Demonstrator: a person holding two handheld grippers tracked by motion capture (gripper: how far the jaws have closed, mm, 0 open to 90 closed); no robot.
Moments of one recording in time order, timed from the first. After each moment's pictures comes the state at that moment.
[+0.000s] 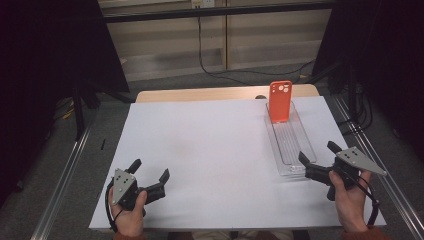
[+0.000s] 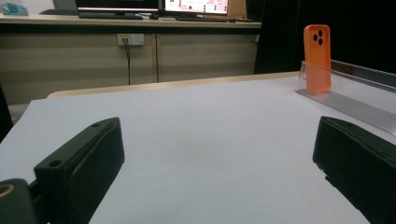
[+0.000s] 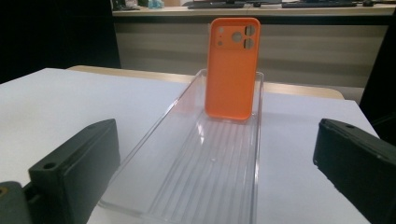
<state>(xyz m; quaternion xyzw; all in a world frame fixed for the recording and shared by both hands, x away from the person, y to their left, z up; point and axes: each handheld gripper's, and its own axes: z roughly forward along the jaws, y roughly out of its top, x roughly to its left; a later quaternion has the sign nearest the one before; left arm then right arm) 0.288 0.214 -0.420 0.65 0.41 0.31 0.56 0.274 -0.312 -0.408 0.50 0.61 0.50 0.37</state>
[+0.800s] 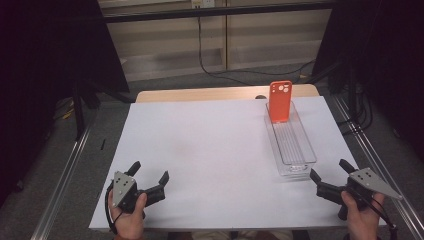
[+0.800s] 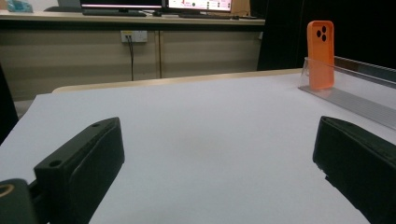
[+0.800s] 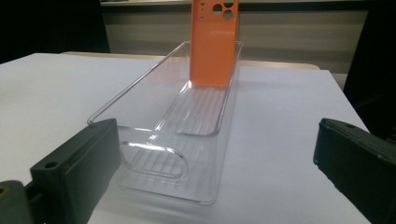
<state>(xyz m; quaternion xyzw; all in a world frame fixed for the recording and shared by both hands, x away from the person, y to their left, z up) 0.282 0.216 -0.422 0.65 0.42 0.32 0.55 0.232 -0.332 -0.433 0.52 0.60 0.48 0.37</state>
